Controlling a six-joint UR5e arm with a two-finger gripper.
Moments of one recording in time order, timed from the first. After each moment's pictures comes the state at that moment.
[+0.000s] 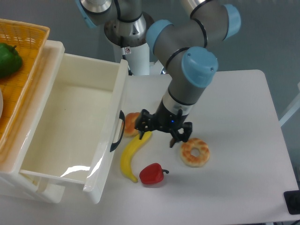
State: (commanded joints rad) arm 2.58 -1.95 -1.49 -1.23 1.28 0.80
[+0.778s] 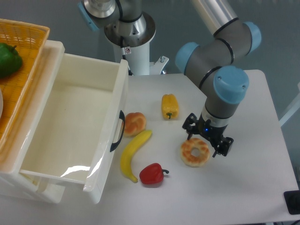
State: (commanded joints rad) arm 2.66 -2.08 -1.44 -1.14 1.52 1.51
